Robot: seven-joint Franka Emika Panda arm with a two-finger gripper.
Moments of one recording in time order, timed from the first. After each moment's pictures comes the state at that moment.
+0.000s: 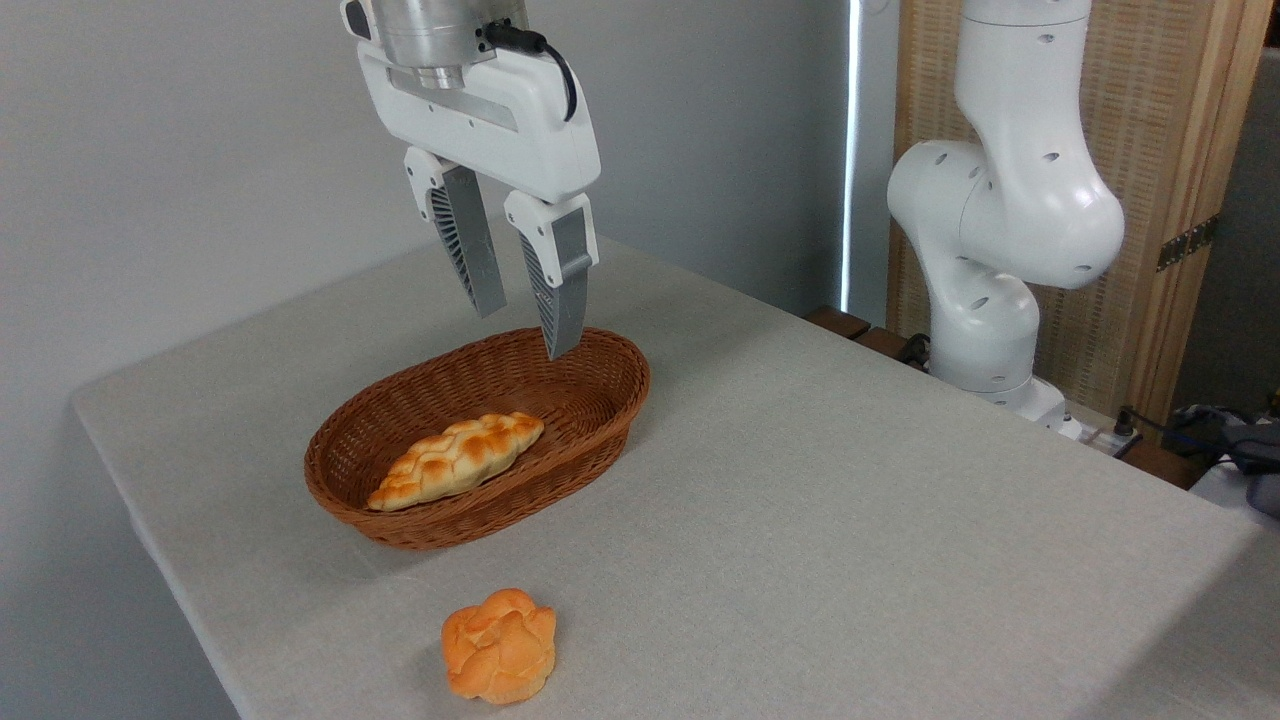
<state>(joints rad) -0.10 -0.04 0.04 -1.62 -0.06 1.55 0.65</state>
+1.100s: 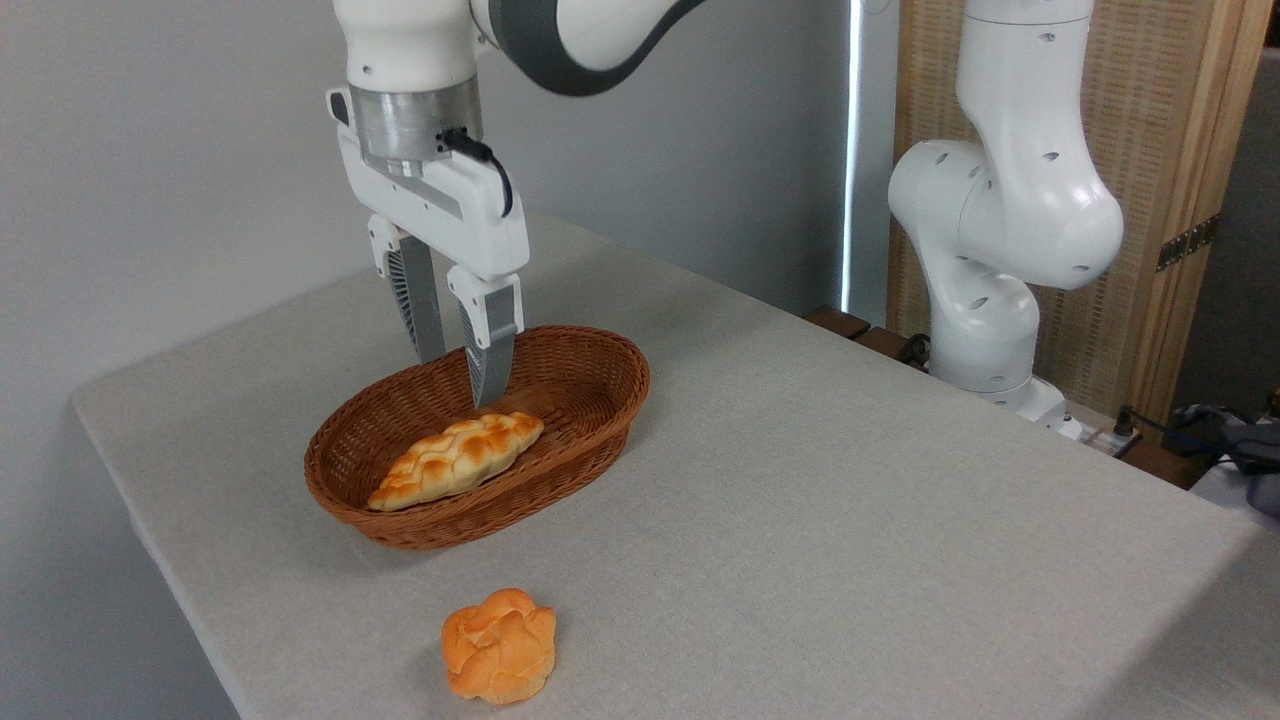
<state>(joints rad) -0.13 -0.05 -0.12 -1.88 -0.08 1.93 0.52</state>
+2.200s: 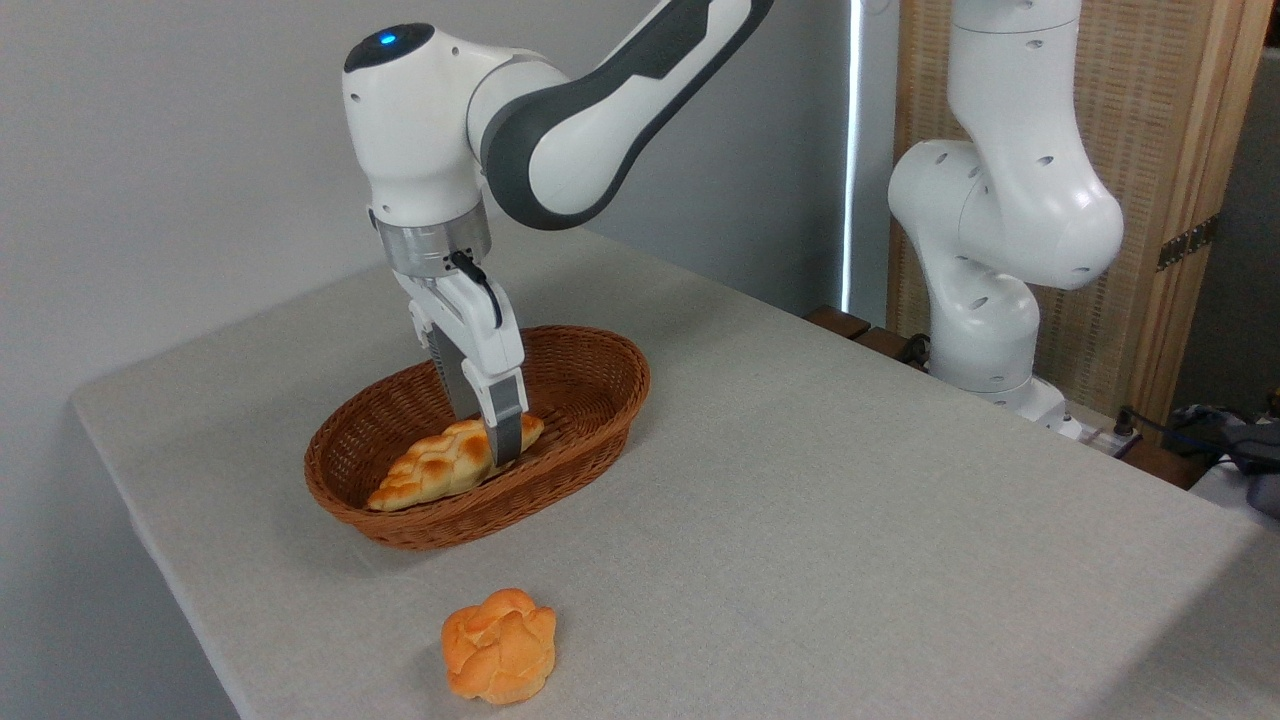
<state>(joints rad) -0.13 0.04 -0.22 -2.04 -0.09 2.09 0.59</state>
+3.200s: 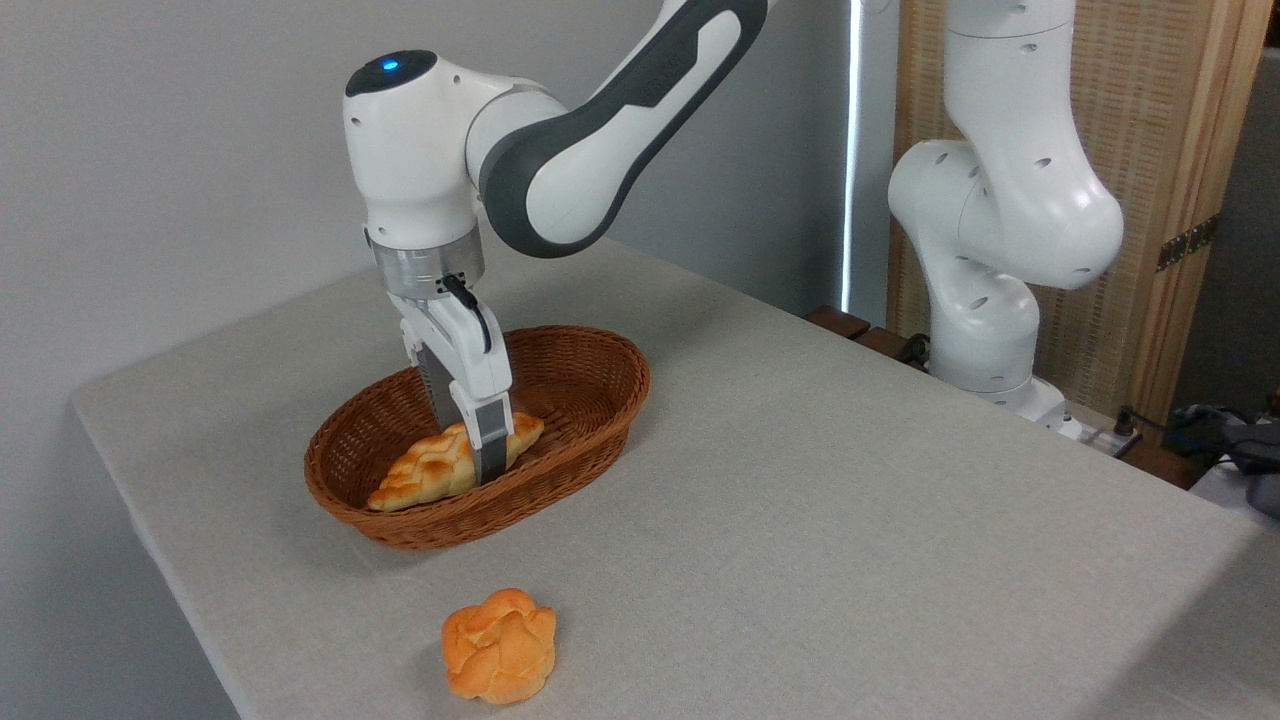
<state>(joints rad) -0.12 0.07 -0.22 -2.05 -0.08 2.18 0.60</state>
